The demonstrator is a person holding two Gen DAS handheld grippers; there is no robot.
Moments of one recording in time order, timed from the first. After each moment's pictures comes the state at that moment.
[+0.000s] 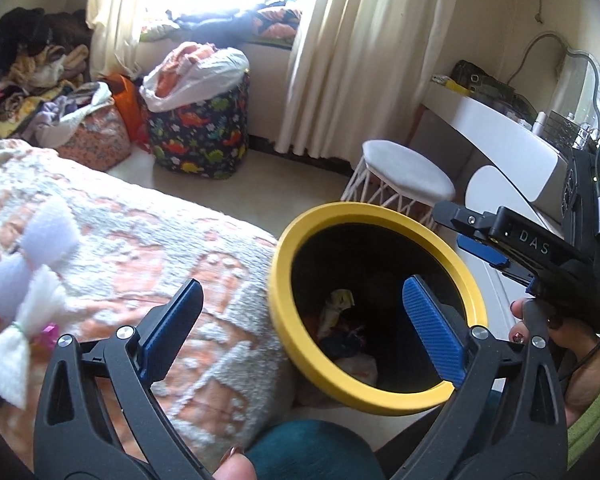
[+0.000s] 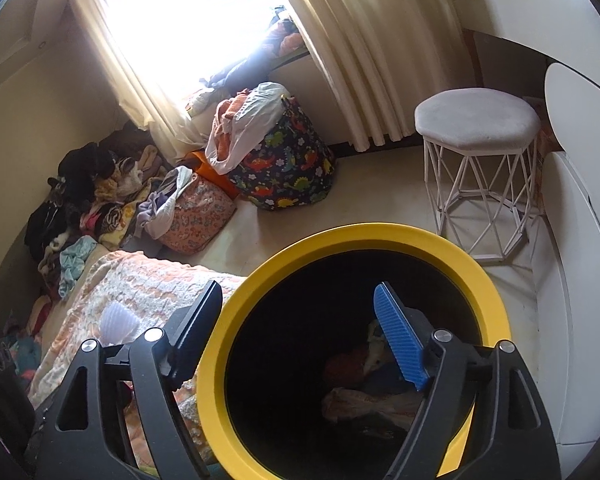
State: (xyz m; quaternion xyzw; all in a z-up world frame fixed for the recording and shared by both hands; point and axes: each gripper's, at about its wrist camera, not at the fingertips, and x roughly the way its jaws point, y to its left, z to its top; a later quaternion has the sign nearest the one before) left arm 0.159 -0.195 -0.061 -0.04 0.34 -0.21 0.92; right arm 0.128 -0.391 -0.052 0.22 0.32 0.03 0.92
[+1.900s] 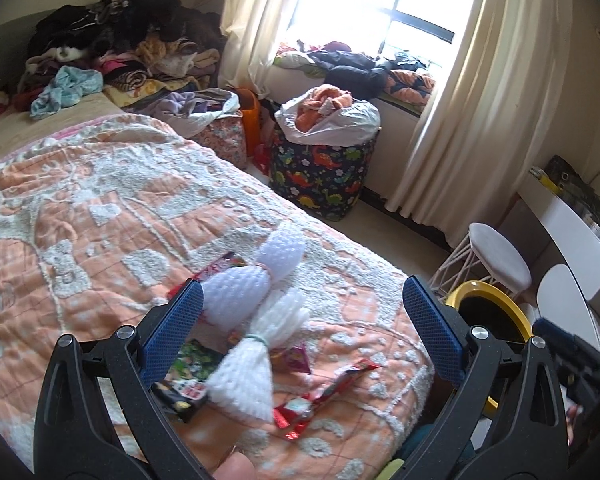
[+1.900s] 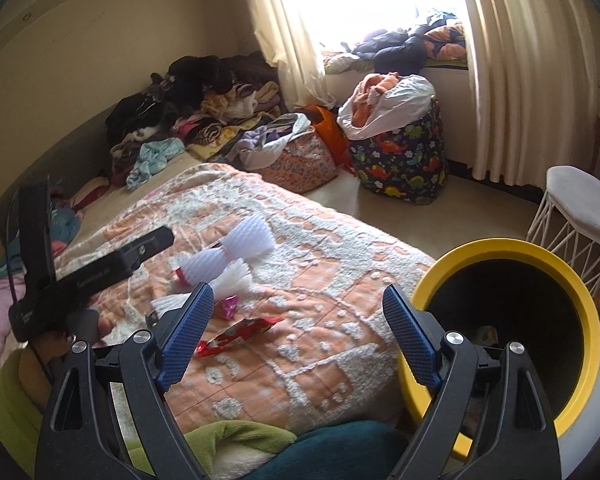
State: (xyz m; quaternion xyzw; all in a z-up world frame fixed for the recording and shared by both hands) left arm 0.139 0.002 -0.031 -0.13 0.30 -0.03 0.94; right arm 0.088 -0.208 -0.006 0.05 0.32 0.22 0.92
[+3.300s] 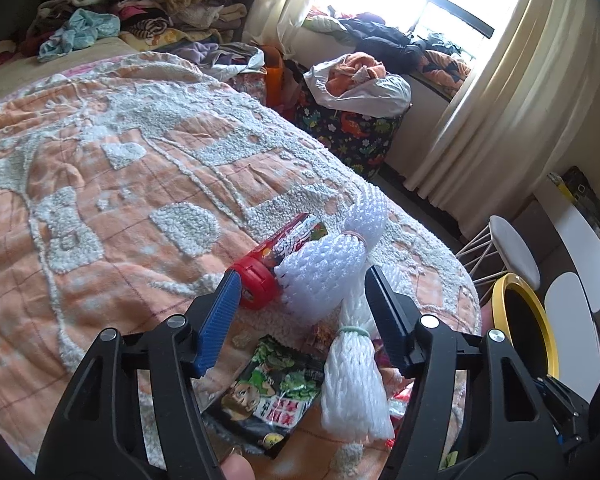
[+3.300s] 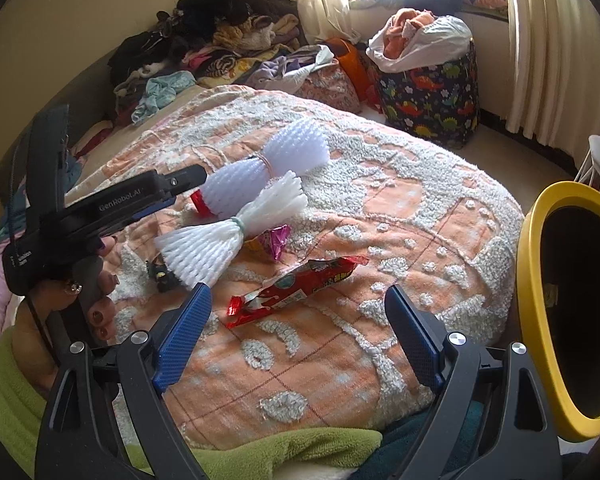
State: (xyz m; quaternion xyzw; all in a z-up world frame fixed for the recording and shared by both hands) left arm 0.171 0.066 -0.090 -0.18 0.36 -0.03 0.92; right arm 0.113 -0.115 -0.079 0.02 0.43 0.24 0.87
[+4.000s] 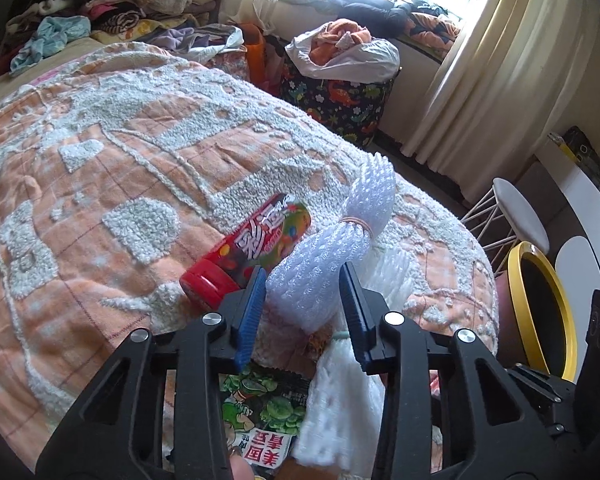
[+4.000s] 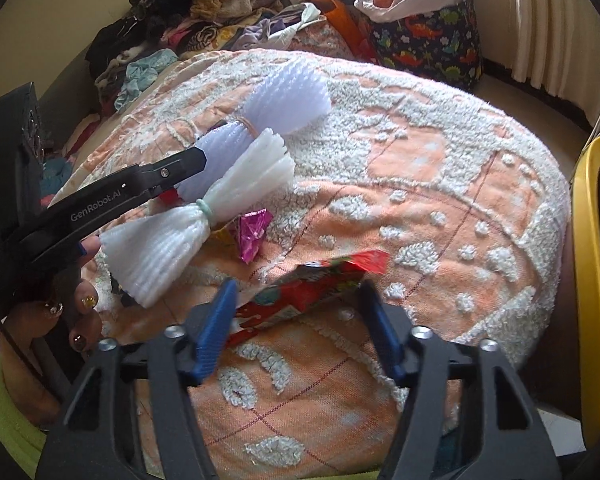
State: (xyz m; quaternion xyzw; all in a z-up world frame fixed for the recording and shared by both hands) left arm 0.198 0.042 -0.111 -0.14 0.41 -0.05 0.90; right arm 0.157 -0.104 -0.121 0.06 0.50 0.24 0.83
